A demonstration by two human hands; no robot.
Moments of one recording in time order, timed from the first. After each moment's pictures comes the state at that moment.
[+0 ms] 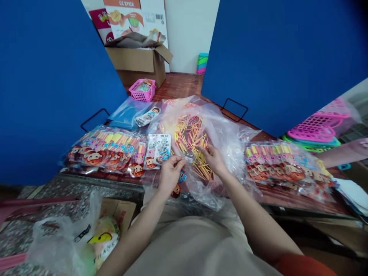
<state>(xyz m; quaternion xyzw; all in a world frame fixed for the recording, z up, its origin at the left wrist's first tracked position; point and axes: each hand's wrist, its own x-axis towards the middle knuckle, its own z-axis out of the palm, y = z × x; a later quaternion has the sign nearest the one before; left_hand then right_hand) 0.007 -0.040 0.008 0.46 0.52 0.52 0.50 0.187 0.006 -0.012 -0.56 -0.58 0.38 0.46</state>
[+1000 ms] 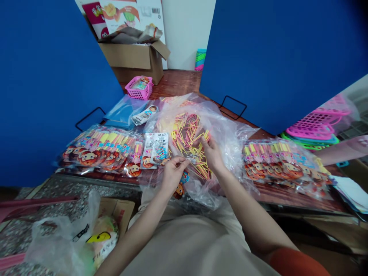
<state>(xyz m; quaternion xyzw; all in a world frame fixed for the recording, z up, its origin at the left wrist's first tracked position) 0.025 -0.042 0.010 0.45 0.53 0.50 0.52 0.177 0.017 0.007 -0.50 -0.44 0.45 0.59</state>
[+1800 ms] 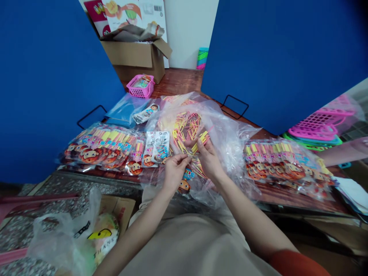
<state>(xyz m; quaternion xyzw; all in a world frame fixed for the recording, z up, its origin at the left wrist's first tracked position) 0.033 -0.040 0.014 0.39 0.51 0.54 0.54 0.149 -0.019 0.032 -0.39 -0.44 0.55 0.59</state>
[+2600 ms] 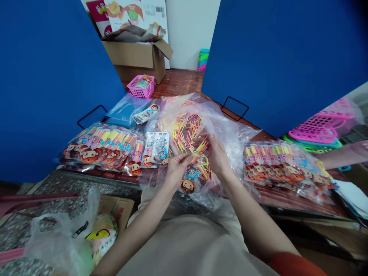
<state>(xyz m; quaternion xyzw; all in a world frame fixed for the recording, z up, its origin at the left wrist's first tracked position) 0.044 -0.031 0.009 0.29 0.47 0.55 0.63 0.174 -0.007 0.042 -0.42 -0.40 0.56 0.59</state>
